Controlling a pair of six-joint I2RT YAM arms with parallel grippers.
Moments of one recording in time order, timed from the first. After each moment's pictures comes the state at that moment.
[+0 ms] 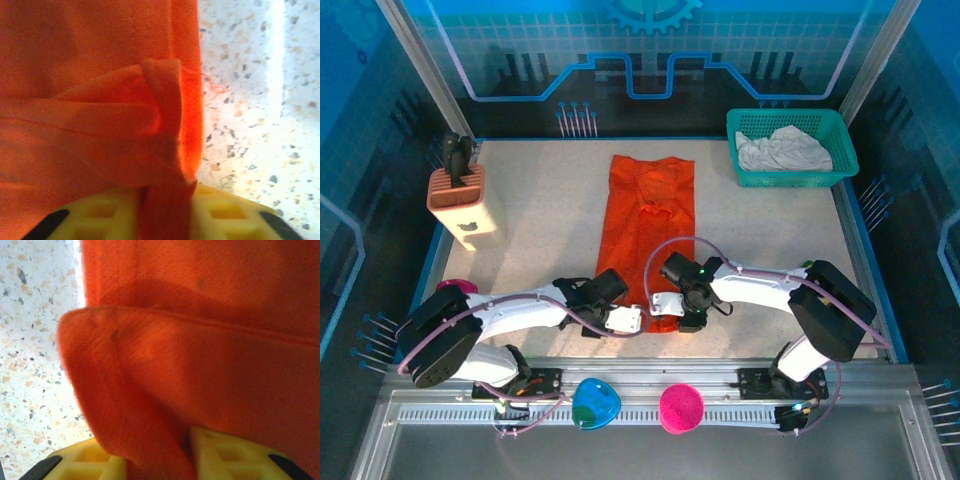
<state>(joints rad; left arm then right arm) -0.87 1.39 0.61 -0.49 0.00 0.75 0.85 1.57 0.82 -0.69 -0.12 -0.67</state>
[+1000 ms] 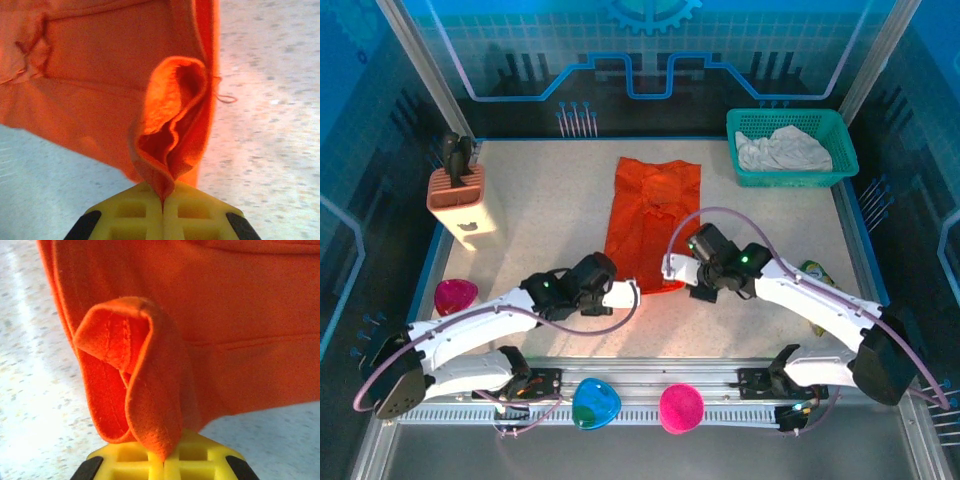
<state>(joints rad) -0.82 1.13 0.73 -0.52 -0.17 0.77 0.72 1.27 0.94 -0.75 -0.01 -0.64</state>
